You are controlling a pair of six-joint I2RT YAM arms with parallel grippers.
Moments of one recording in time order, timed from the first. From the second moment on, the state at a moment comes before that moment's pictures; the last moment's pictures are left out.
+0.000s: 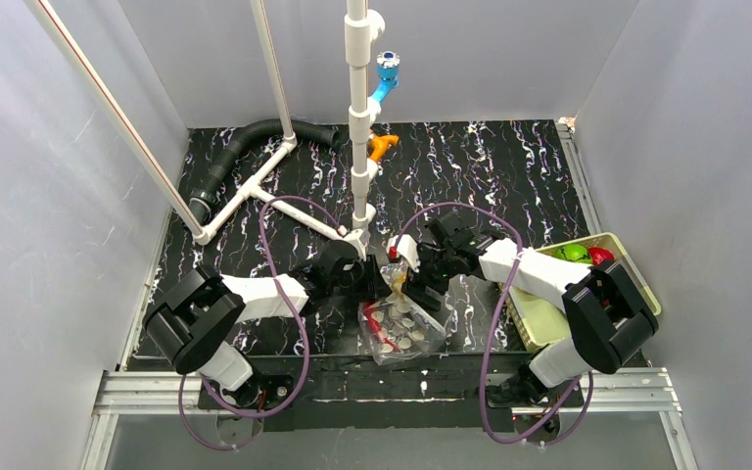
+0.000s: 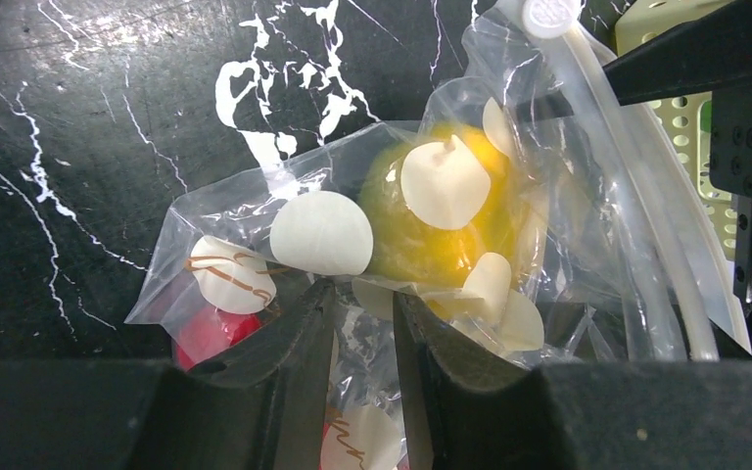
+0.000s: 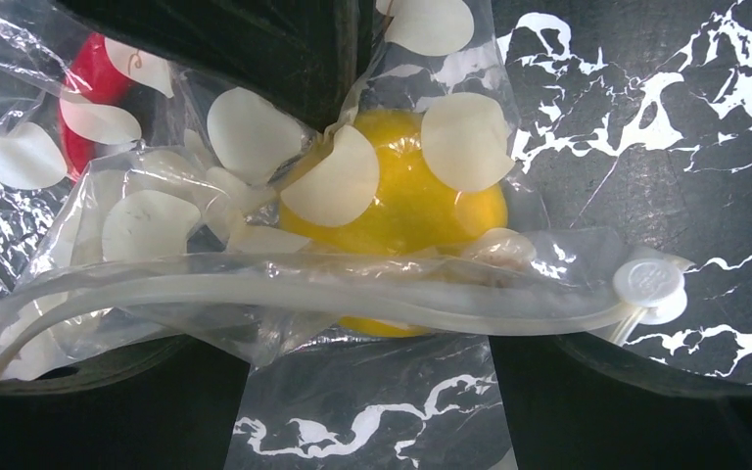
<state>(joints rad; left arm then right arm) -0.80 1.52 0.57 0.27 0.17 -0.78 0.69 1.48 0.86 -0.46 -0.47 -0.57</state>
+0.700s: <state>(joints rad) -0.83 1.56 0.59 0.31 0.23 -0.81 0.75 1.55 0.88 -0.46 -0.35 -0.55</state>
